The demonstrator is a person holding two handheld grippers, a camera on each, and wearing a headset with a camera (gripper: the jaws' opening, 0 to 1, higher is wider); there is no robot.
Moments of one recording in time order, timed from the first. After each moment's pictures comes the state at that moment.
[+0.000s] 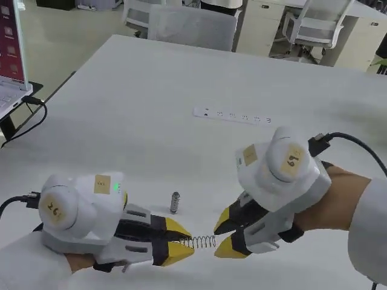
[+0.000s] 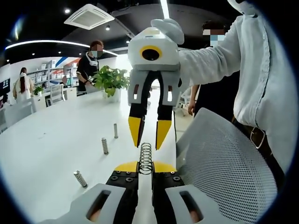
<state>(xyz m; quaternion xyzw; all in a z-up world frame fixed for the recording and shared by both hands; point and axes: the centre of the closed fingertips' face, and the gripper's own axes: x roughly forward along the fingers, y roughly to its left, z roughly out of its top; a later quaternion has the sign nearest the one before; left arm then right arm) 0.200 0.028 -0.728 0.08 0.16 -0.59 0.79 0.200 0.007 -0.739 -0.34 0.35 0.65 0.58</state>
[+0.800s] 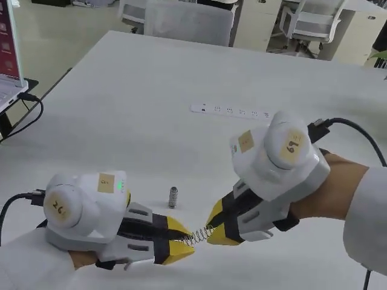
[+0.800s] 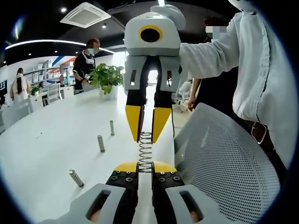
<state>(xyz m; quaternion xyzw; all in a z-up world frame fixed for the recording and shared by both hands) 0.195 0.019 -0.741 0.10 0.17 -0.60 0.78 0.192 0.023 -0.723 -0.35 0.33 0.66 0.58</state>
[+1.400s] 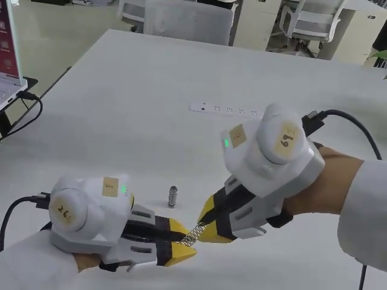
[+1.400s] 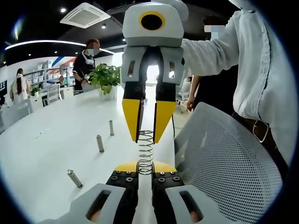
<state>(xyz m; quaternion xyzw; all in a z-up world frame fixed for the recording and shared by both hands) 0.196 0.017 -0.742 0.09 0.17 -0.60 0.78 0.191 0.031 -0.717 -0.35 0.31 0.67 0.57</state>
